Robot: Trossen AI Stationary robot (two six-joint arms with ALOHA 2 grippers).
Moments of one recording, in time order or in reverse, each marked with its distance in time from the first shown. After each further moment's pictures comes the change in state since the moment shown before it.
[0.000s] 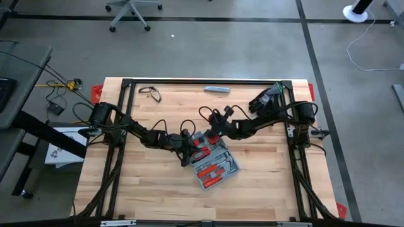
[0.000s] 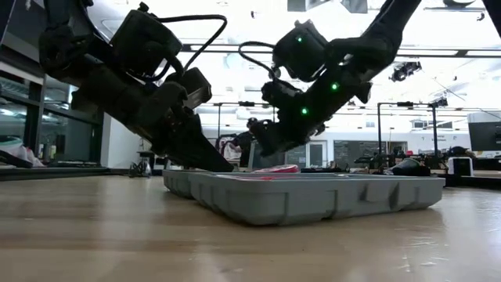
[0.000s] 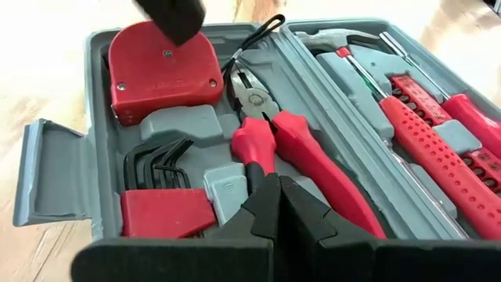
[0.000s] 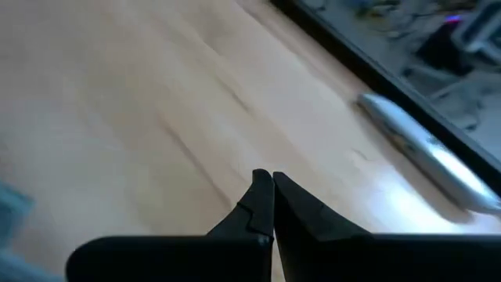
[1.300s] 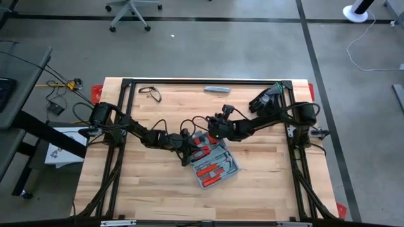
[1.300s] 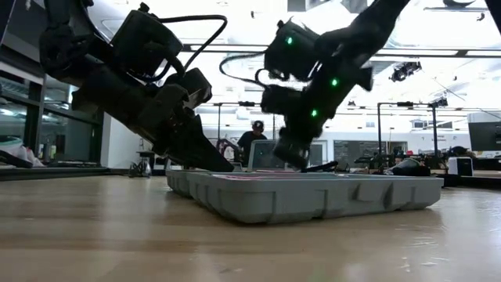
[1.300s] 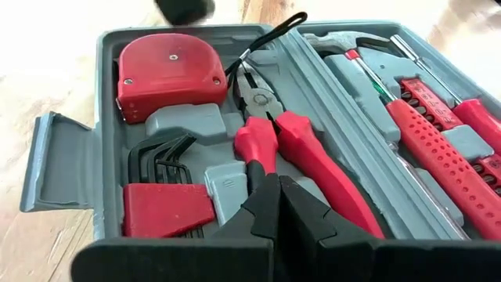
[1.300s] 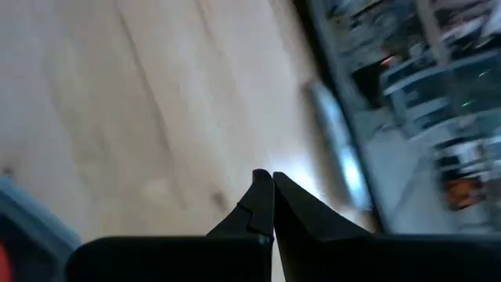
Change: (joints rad) left arm 0.000 -0.001 0.001 -0.003 -0.015 0.008; right arm 0.036 -0.017 0.103 -0.356 0.170 -0.313
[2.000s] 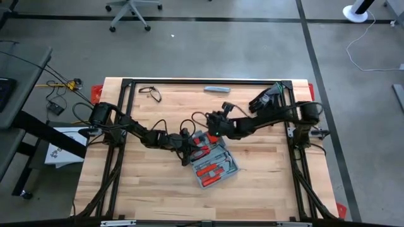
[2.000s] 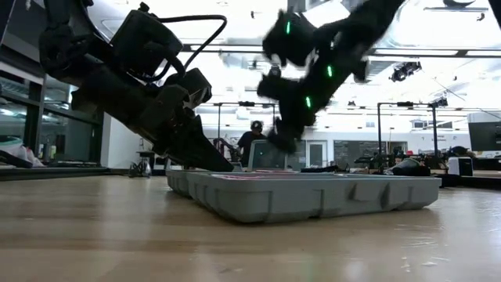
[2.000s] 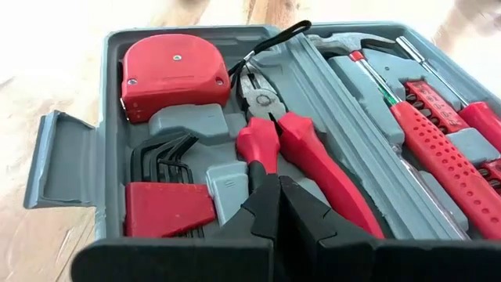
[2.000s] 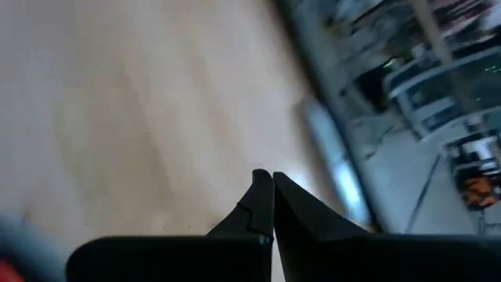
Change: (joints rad) left arm 0.000 -0.001 0.000 -0.001 -0.017 0.000; right arm -0.013 -0.035 0.027 0.022 -0.016 0.033
